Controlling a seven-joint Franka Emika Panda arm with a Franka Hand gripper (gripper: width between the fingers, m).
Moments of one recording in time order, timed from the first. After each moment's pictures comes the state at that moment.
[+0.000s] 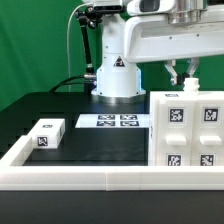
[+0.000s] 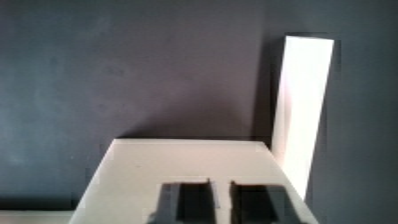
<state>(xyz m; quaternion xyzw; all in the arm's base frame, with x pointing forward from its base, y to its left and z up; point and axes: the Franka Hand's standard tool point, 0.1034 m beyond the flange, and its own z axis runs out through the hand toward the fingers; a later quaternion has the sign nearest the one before) 0.540 0.082 0.137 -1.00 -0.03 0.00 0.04</state>
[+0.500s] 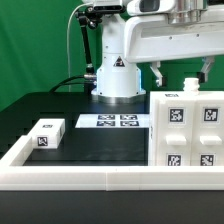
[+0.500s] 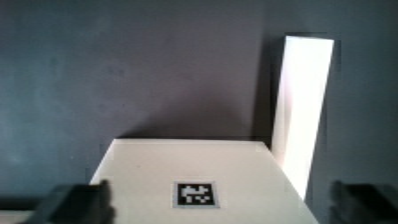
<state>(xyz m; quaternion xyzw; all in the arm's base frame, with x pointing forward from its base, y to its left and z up) 0.540 0.082 0.137 -1.00 -0.03 0.00 0.04</state>
